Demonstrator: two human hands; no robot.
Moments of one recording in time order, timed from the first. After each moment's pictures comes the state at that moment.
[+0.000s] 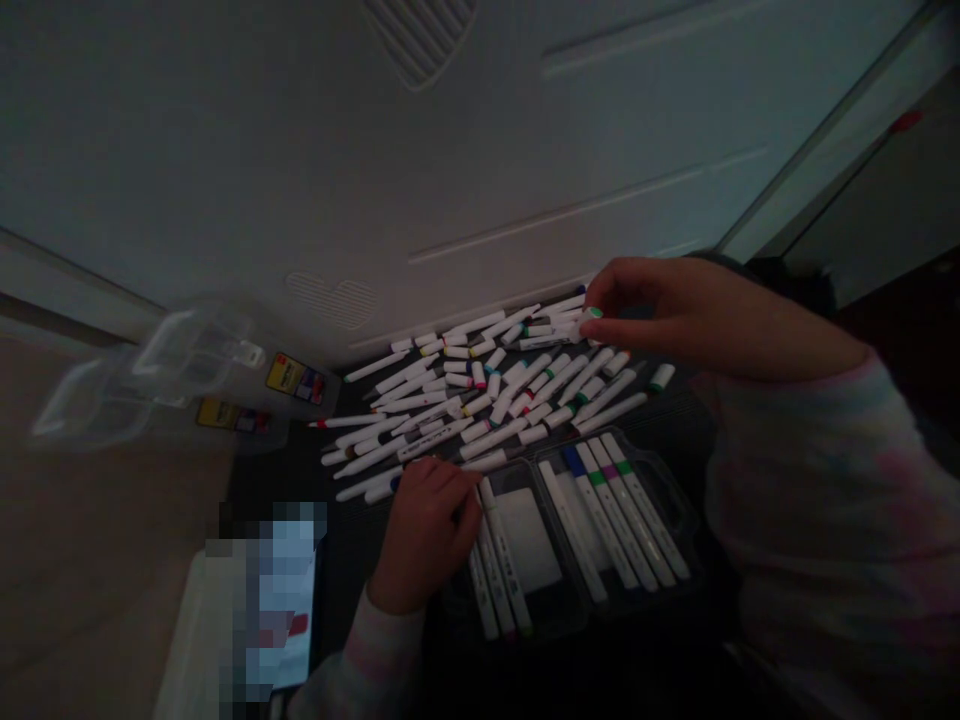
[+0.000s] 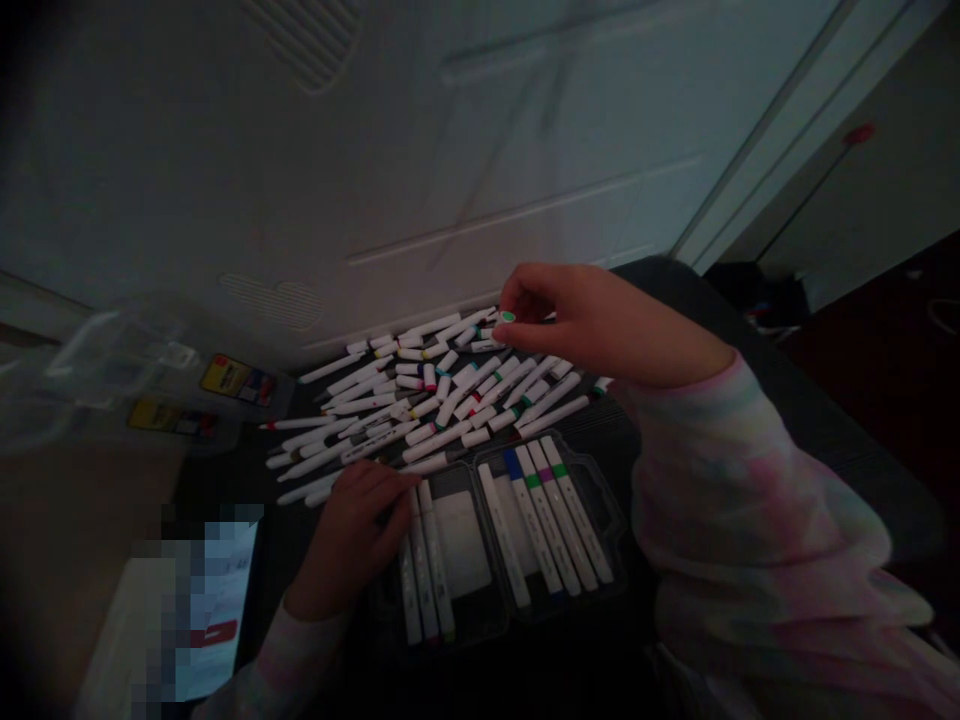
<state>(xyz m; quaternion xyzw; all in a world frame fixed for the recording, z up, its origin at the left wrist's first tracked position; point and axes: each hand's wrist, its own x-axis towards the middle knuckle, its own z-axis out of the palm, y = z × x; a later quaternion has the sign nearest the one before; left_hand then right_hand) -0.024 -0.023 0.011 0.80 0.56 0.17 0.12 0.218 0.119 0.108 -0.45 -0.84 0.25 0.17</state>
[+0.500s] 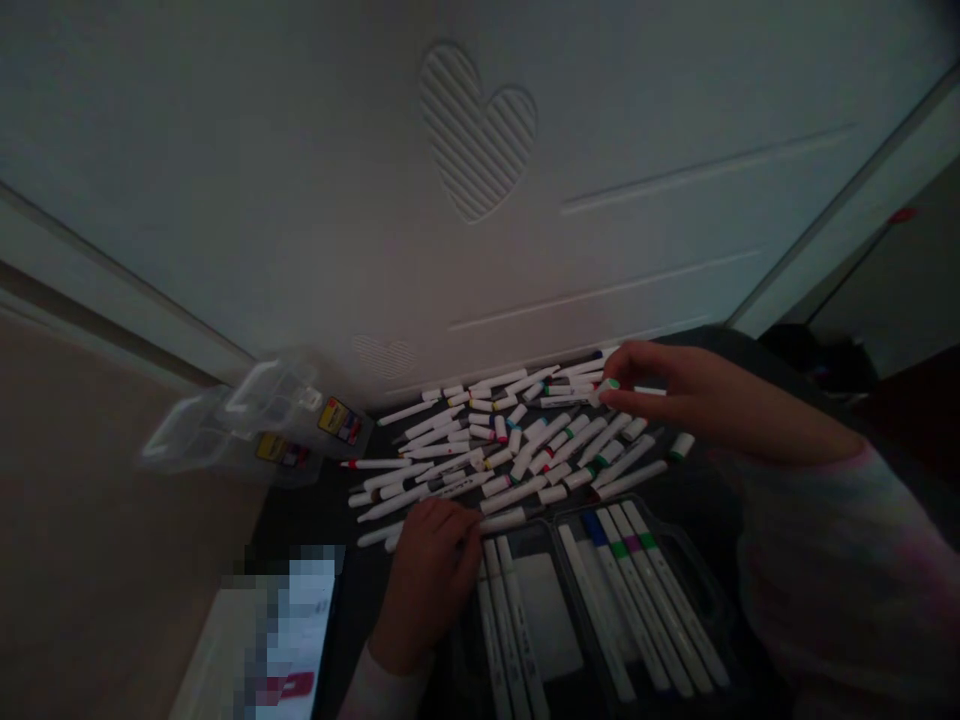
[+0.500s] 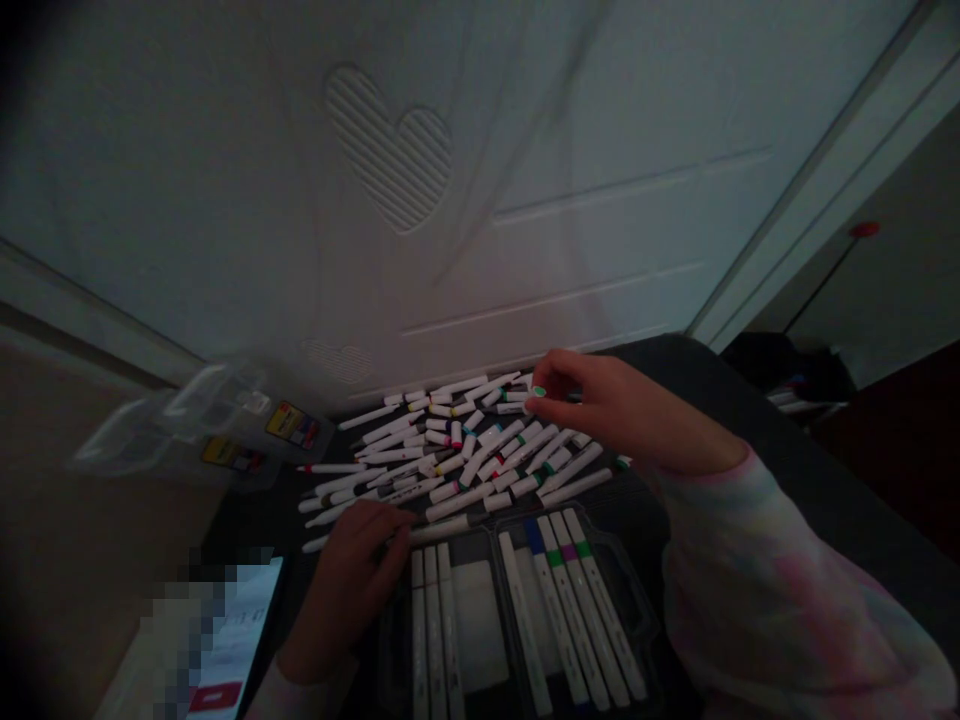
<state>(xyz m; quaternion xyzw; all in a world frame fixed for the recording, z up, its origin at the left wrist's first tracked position) -0.033 -0.020 0.019 0.76 0.59 0.25 0.07 0.221 0.122 0.105 -0.44 -0.84 0.27 0.16</state>
